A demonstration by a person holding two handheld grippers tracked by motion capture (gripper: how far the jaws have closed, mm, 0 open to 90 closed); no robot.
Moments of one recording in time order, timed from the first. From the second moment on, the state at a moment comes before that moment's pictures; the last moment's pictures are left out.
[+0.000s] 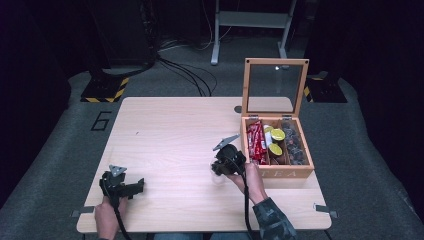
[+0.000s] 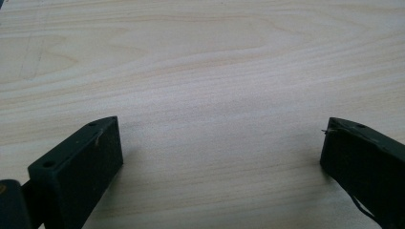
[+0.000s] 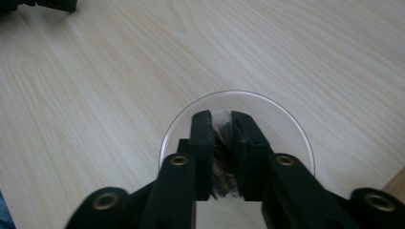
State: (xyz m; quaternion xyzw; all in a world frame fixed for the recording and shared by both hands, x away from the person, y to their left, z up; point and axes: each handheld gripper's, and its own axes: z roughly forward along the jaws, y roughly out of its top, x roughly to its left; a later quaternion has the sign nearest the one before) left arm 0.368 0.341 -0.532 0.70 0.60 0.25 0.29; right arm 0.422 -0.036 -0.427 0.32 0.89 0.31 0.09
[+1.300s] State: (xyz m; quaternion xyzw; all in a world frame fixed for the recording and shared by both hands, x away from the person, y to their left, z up) left arm 0.368 0.340 -0.532 0.69 0.60 0.26 0.30; right arm 0.360 -0.121 -0.374 0.36 0.82 0.41 0.19
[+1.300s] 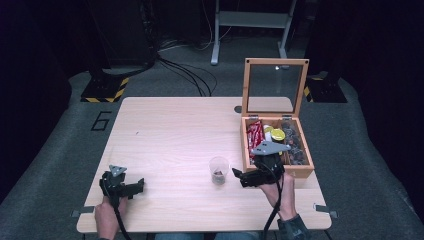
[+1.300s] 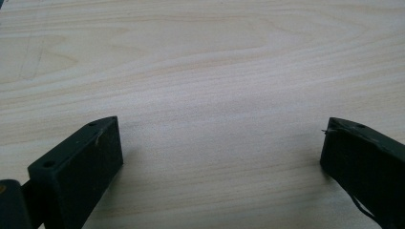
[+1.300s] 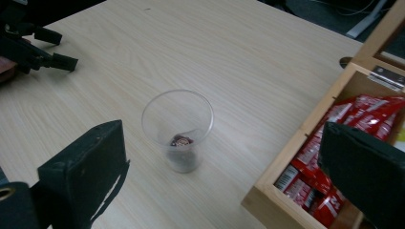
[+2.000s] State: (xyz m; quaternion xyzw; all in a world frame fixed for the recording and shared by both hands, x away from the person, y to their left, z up) left arm 0.368 0.340 -0.532 0.70 0.60 0.26 0.30; right arm 0.335 -0.221 -0.423 0.47 0.76 0.37 0.25
